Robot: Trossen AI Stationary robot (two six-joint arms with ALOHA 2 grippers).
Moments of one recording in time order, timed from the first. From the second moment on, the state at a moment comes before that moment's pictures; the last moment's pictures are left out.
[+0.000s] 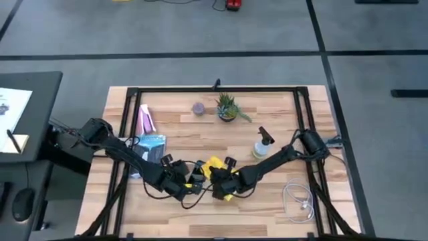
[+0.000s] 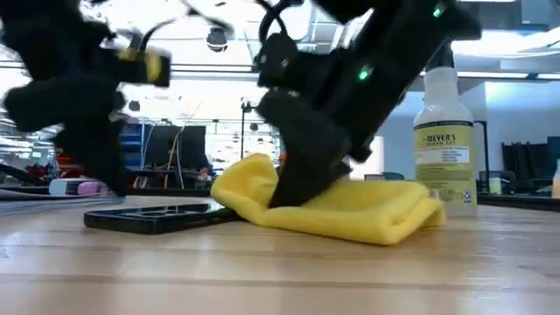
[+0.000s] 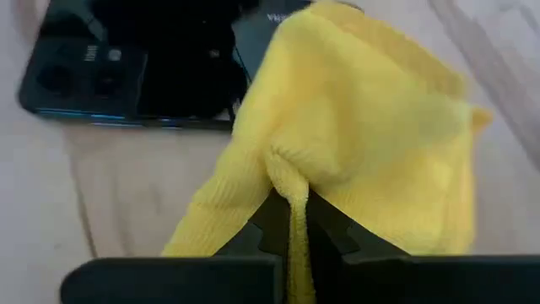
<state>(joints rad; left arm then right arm) -0.54 1.68 0.88 -0.47 -0.44 -0.94 0.36 2.13 1.35 -0.28 0.50 0.61</state>
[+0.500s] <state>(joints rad) -0.53 1.68 0.79 -0.03 -0.39 -0.88 0.21 2.13 1.35 -0.08 0.48 0.41</state>
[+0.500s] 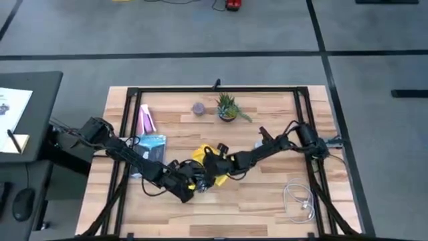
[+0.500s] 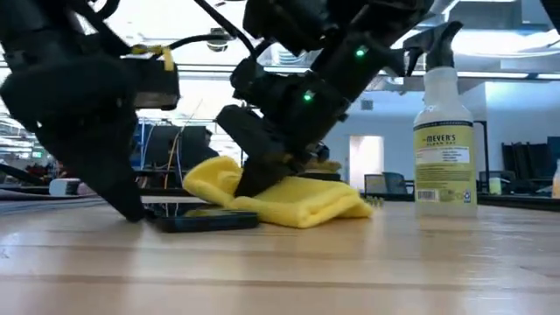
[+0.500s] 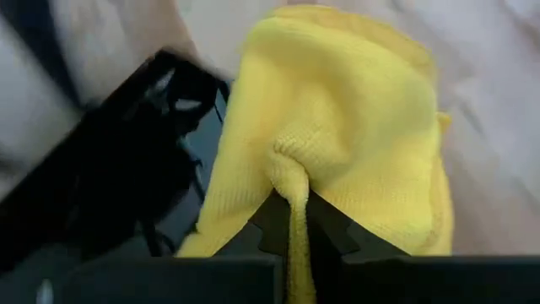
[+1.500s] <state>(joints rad) -0.44 1.70 0.83 -0.28 -0.59 -0.38 0.29 2.20 1.39 0.10 0.41 0.50</state>
